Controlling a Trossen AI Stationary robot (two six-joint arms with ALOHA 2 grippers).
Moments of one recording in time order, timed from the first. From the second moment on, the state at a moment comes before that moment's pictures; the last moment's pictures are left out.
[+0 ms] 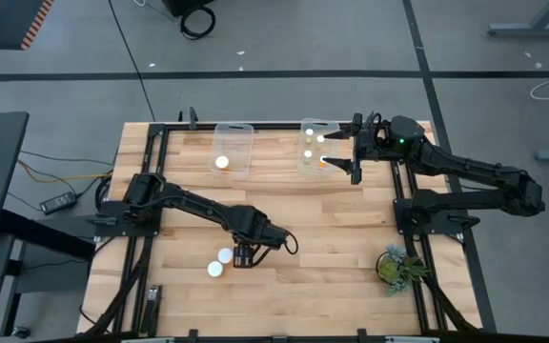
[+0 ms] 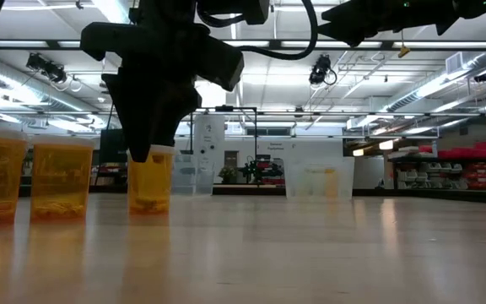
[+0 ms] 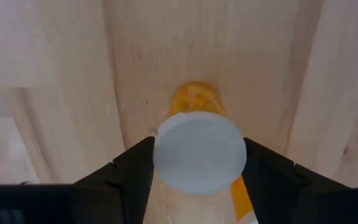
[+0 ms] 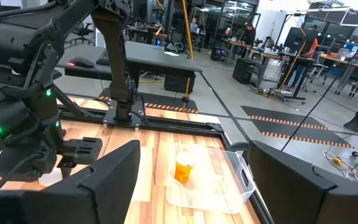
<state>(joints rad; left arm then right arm) -0.24 2.01 1.56 -1.15 -0.05 -0.21 -0.44 0.87 0.69 0.12 -0.34 -0.22</state>
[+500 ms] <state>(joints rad) -0.21 2.01 1.72 -1.27 -0.06 -0.15 -0.44 0.87 0.69 0.12 -0.34 -0.22</state>
